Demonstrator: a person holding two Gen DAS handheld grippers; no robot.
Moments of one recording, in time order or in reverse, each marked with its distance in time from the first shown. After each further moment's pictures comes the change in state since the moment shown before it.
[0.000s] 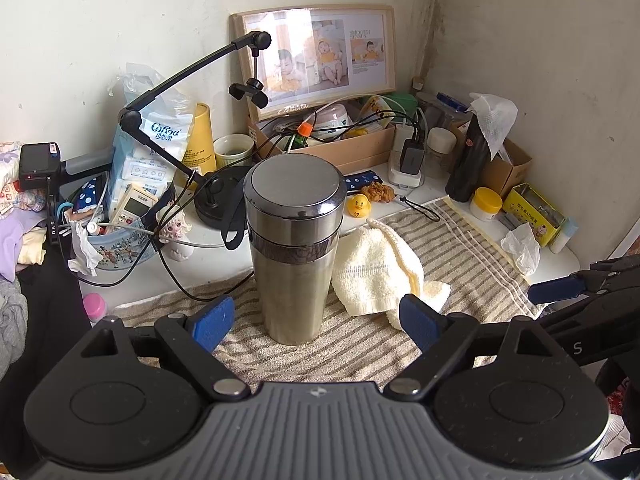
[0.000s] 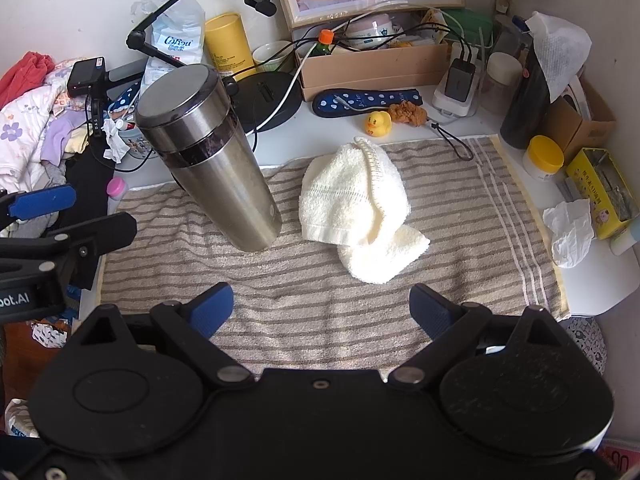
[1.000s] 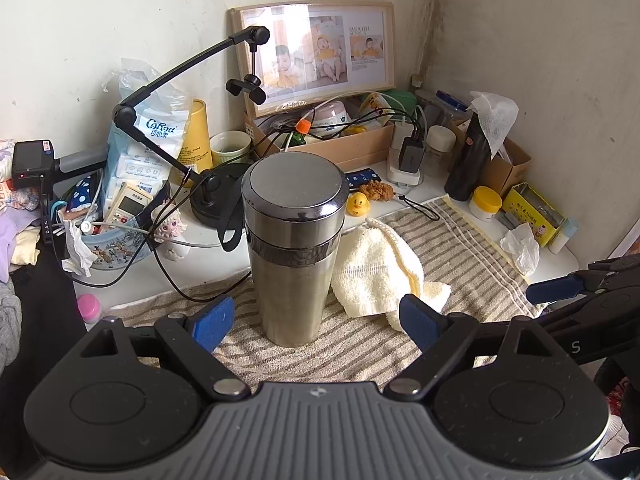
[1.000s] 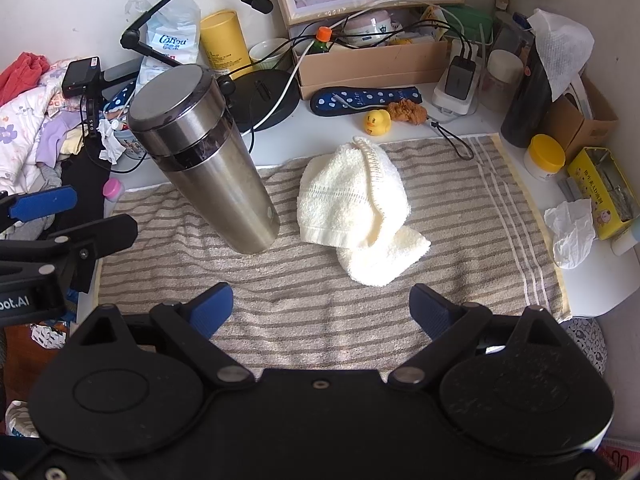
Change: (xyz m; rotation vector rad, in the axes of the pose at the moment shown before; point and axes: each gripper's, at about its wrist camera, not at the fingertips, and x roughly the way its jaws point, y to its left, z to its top) left arm 0.008 -0.001 0.002 -0.007 0.009 -0.007; right arm 0.005 0.001 0.002 0.004 0.011 -0.006
